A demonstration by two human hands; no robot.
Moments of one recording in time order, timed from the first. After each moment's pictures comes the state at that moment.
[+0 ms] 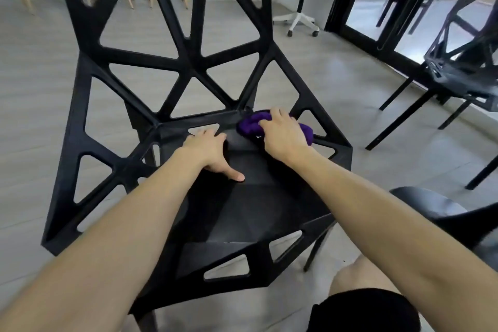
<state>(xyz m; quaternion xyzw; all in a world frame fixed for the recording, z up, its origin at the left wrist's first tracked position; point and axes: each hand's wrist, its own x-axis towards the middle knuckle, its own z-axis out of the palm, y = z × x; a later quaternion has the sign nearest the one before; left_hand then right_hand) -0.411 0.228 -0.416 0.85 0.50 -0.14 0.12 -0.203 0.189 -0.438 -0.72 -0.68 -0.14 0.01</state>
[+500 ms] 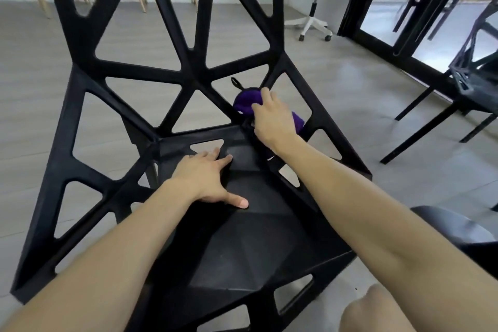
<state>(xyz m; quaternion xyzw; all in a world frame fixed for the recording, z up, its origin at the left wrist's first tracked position) -0.421 0.234 -0.437 0.86 0.48 -0.12 0.10 -0.204 0.281 -0.425 -0.70 -0.69 -0.19 0.02</state>
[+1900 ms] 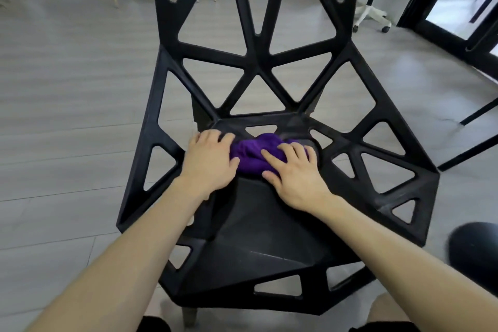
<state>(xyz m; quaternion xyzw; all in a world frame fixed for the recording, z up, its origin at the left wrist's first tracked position) -0.518 0.223 -0.453 0.81 0.59 0.02 -0.01 -0.293 0.168 -0.502 -0.63 -0.76 -0.06 0.12</state>
